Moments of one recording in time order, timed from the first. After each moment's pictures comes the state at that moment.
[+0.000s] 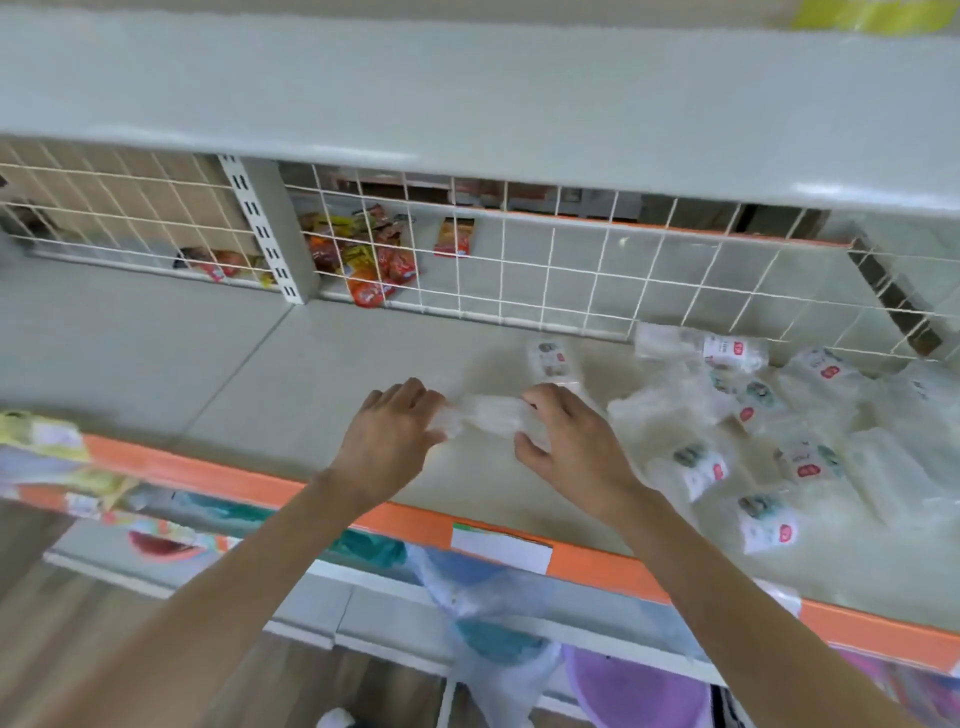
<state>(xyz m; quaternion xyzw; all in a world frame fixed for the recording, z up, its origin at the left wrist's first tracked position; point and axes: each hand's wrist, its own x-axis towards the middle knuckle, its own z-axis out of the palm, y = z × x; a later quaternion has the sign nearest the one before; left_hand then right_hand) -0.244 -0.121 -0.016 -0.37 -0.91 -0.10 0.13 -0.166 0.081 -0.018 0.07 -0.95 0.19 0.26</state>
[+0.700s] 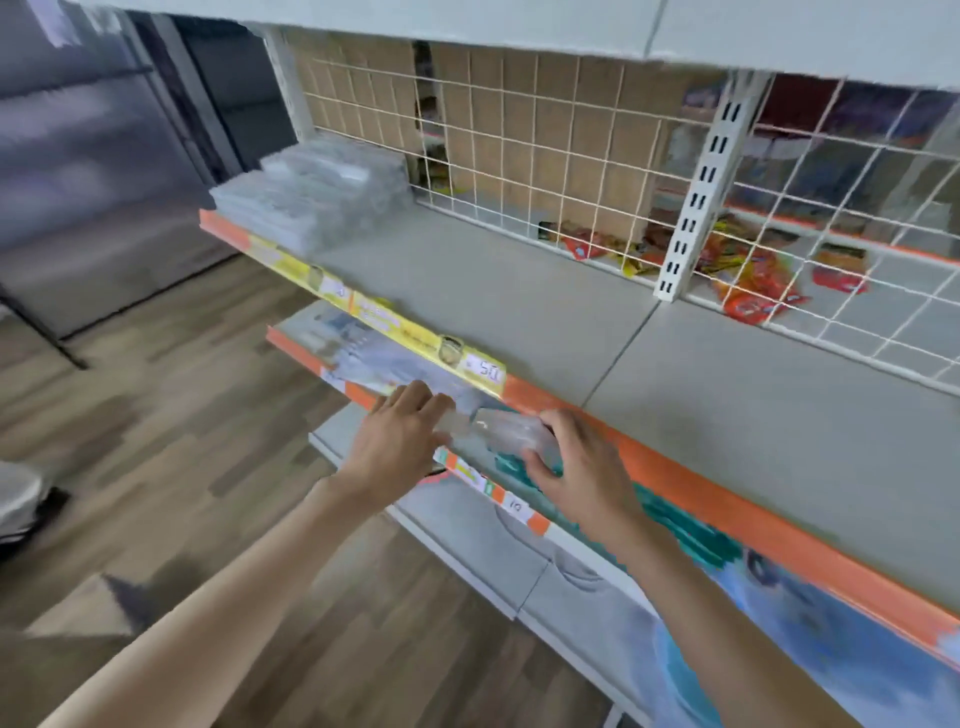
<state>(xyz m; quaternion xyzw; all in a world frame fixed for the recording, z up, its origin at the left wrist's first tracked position) -0.243 -0.529 -0.022 -0.15 -0.97 -0.08 0.15 -0.245 -0.314 -0.047 0.23 -0.91 0.31 0.19</state>
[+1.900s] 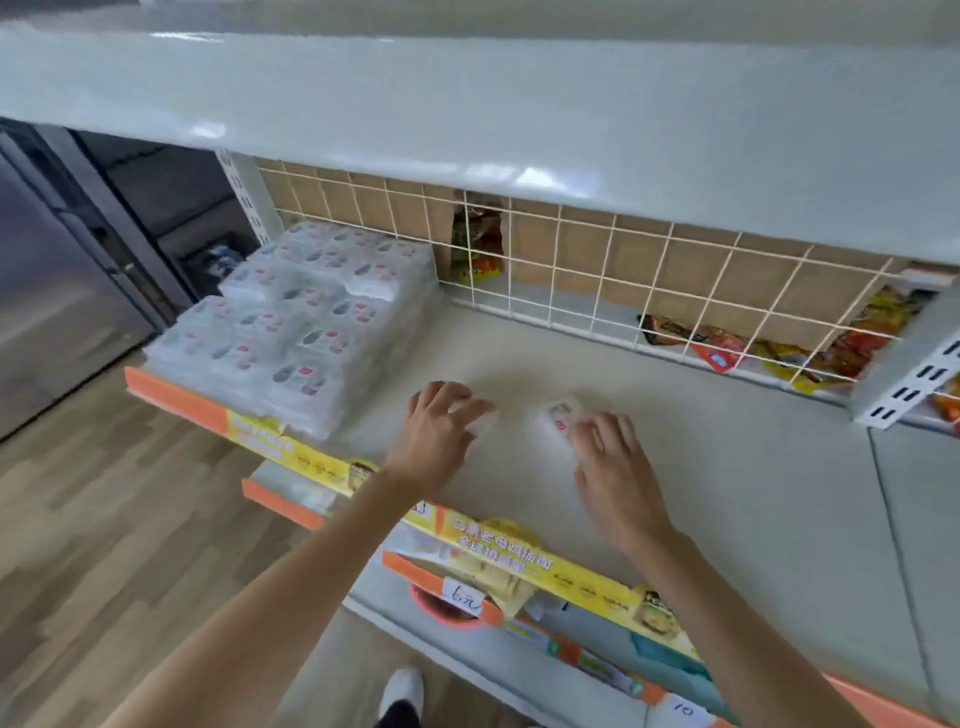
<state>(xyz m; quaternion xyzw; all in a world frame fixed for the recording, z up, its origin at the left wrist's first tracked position) -0.607 -0.713 -0.053 -0.28 -0.94 -0.17 0.13 -0.542 -0.498 -0.073 0.10 -0.96 0.11 0.25</state>
